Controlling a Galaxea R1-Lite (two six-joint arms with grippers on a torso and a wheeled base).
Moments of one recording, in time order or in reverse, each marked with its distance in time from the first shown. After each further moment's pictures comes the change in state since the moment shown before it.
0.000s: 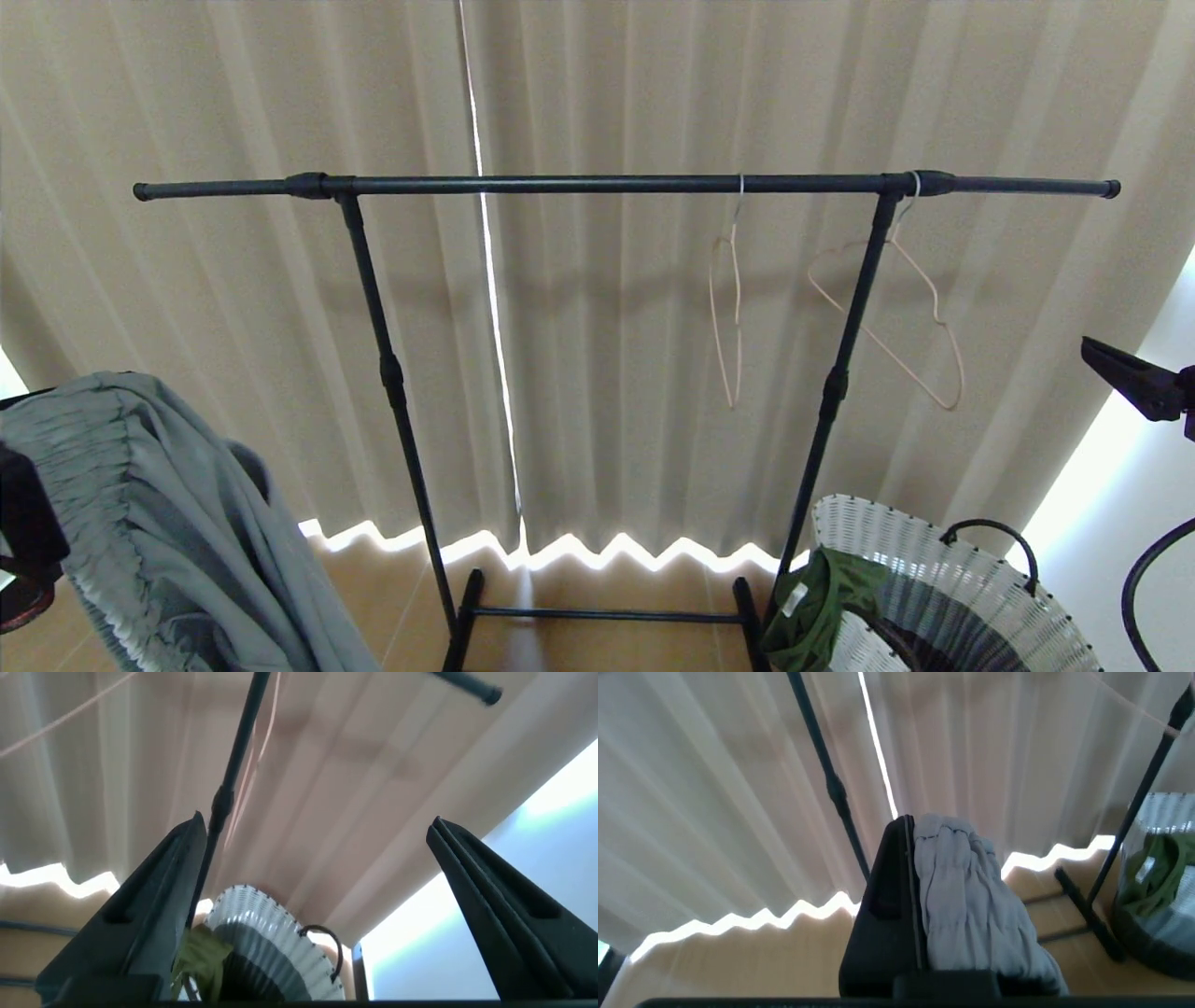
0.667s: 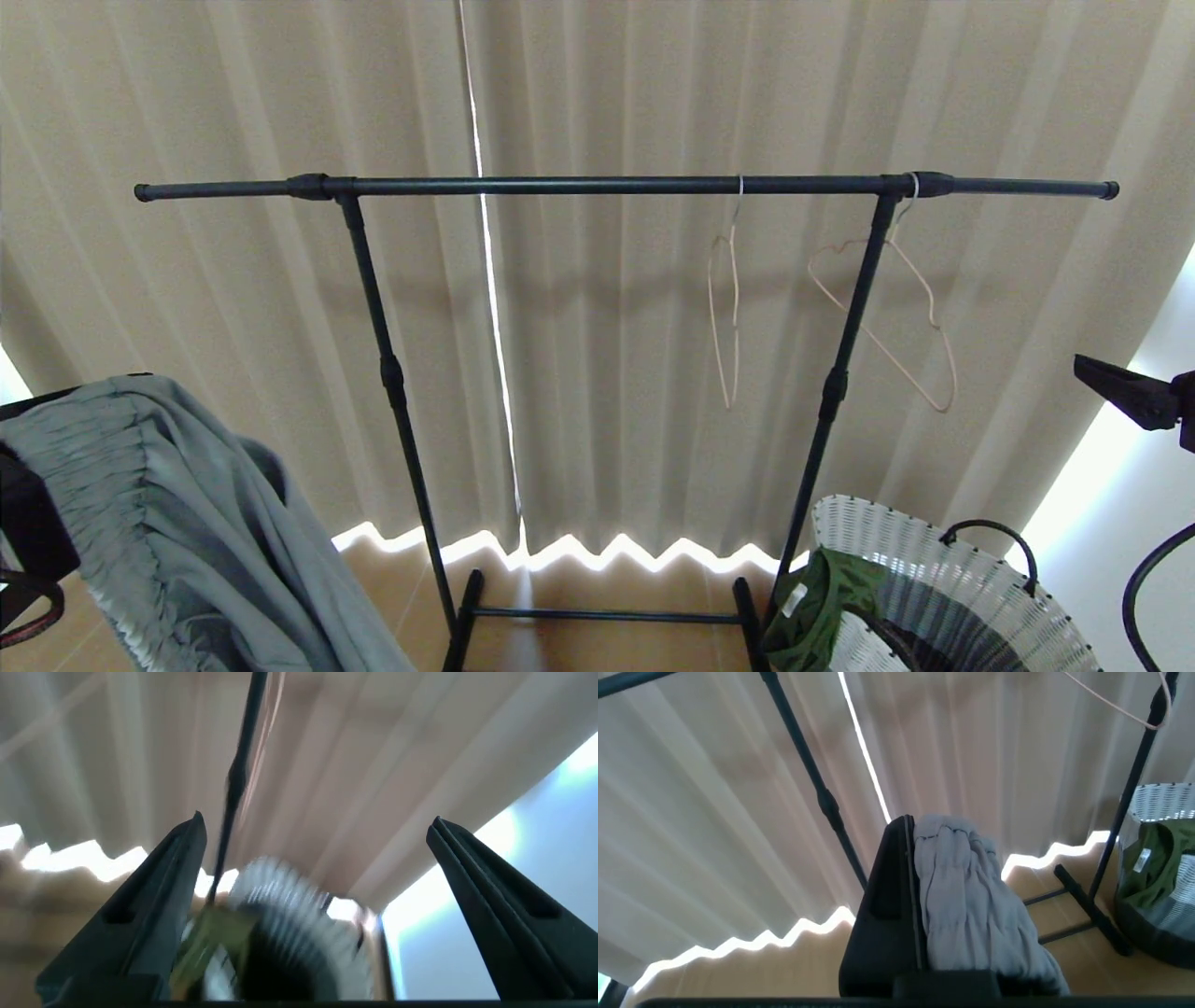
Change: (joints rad) left arm 0.000 -0.003 0.035 -0.048 -0.055 0.056; right arm -0.023 0.019 -0.077 0.176 0.017 0.087
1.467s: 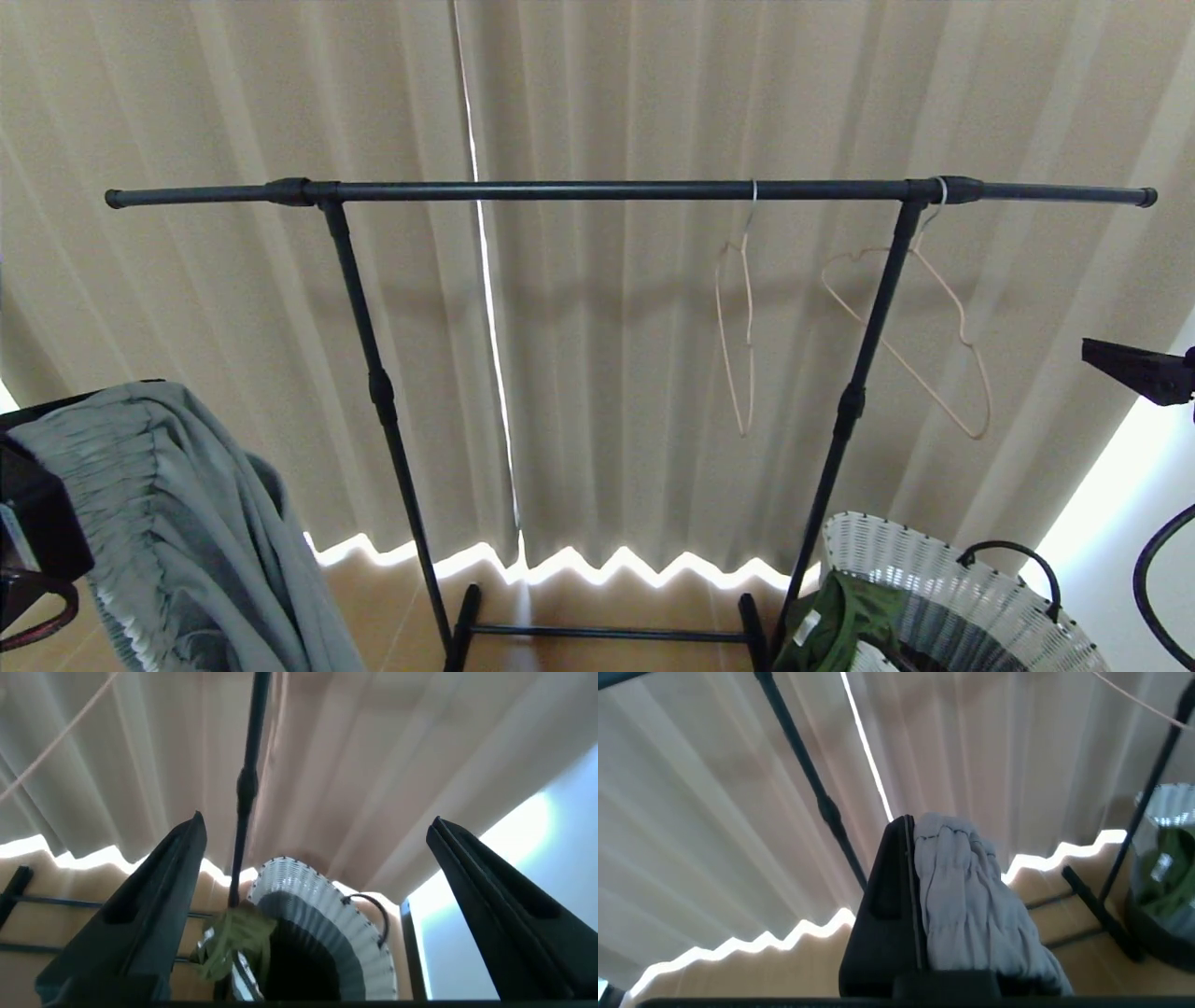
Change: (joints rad) left arm 0.000 0.008 0.004 0.004 0.002 -0.001; right arm 0.000 0.009 -0.119 0.152 0.000 0.071
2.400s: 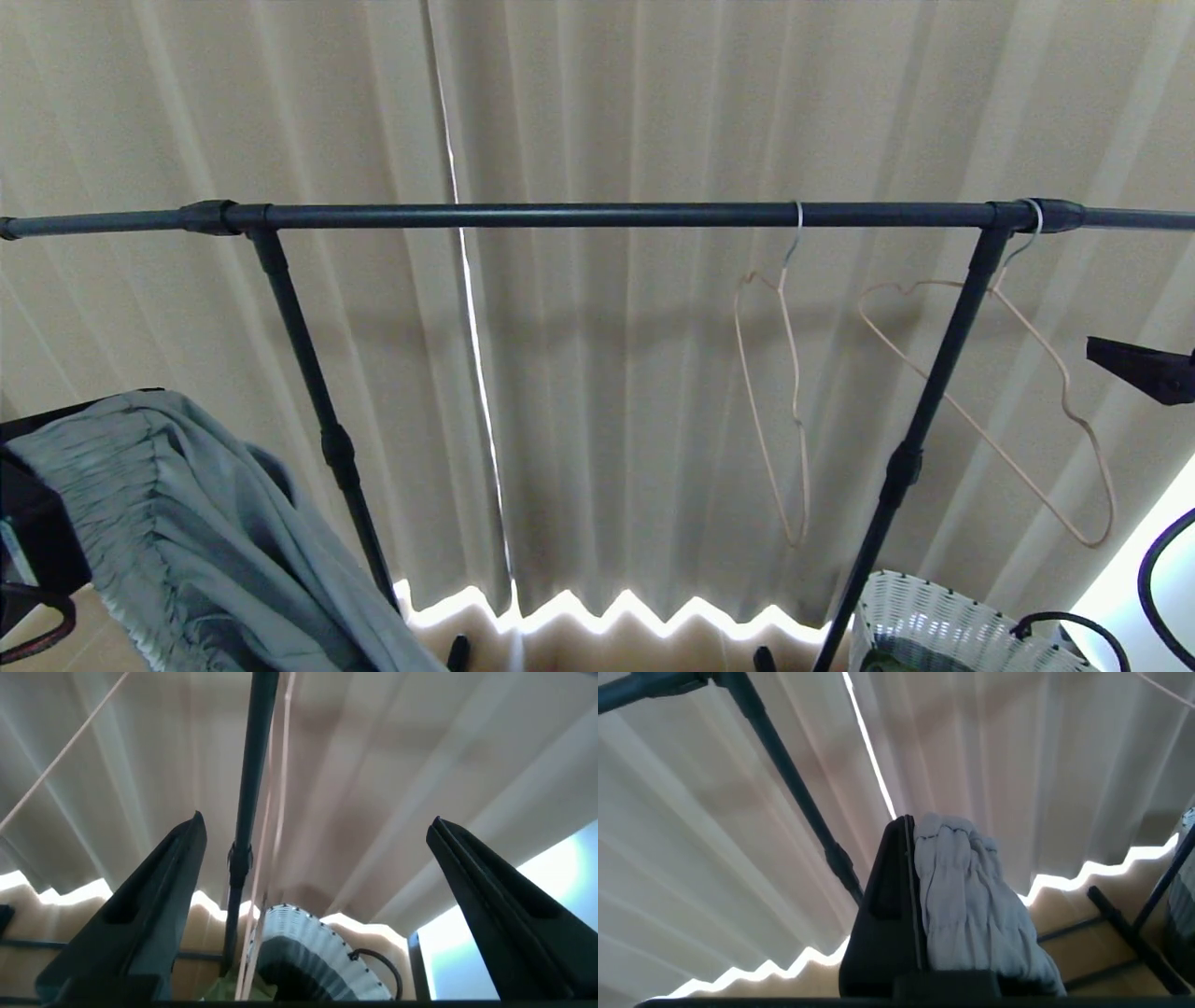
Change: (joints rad) left arm -0.002 -0.003 0.013 0.001 -0.003 0.017; right arm 0.000 -0.001 0.000 0.001 -0.001 0.001
